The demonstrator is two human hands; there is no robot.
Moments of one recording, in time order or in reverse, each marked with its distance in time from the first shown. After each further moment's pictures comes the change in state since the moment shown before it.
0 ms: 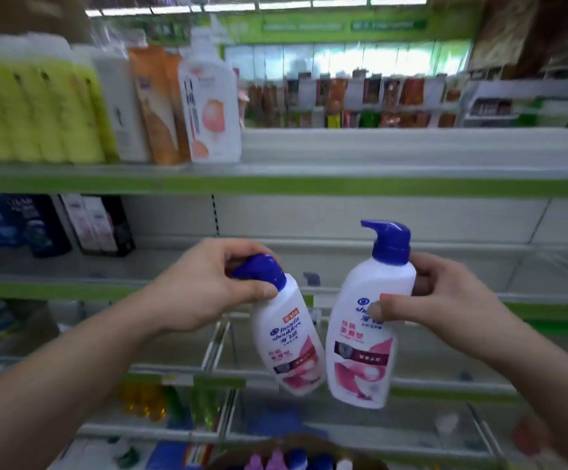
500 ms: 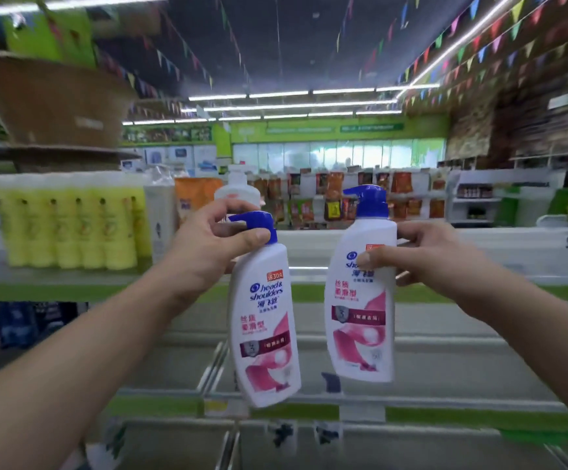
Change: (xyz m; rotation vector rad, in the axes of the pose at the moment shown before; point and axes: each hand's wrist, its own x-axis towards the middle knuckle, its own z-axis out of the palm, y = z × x) left_hand 0.062 0.078 -0.112 -0.342 0.304 0.261; right_hand 0.082 -0.146 -0.023 -0.112 0.158 -0.242
